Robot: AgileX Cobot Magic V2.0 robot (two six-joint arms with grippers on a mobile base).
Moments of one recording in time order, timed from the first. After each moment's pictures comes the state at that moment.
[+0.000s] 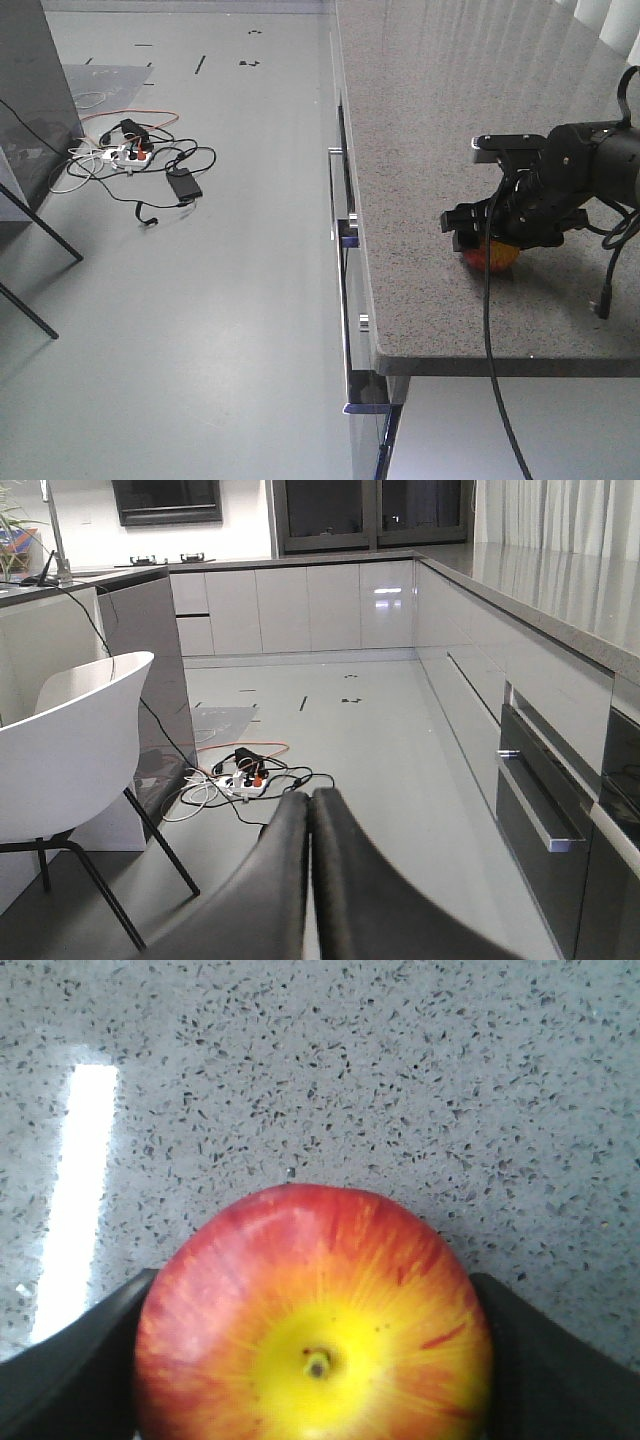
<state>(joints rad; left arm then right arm) 0.11 -0.01 0.03 0.34 0.08 -0.37 0.10 1.90 -1.41 0.02 0.69 0.03</state>
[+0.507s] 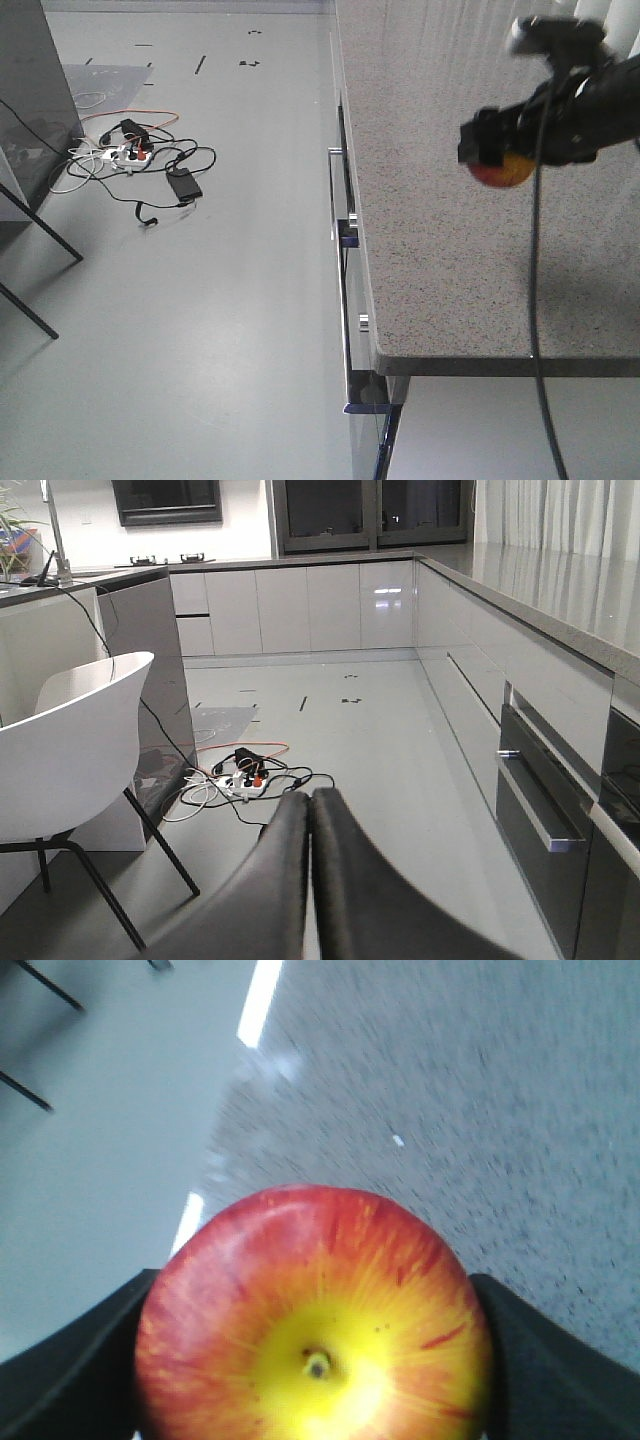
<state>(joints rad) 0.11 -0.01 0.03 0.34 0.08 -0.37 0.11 1.57 -1.46 0.24 0.76 -0.17</state>
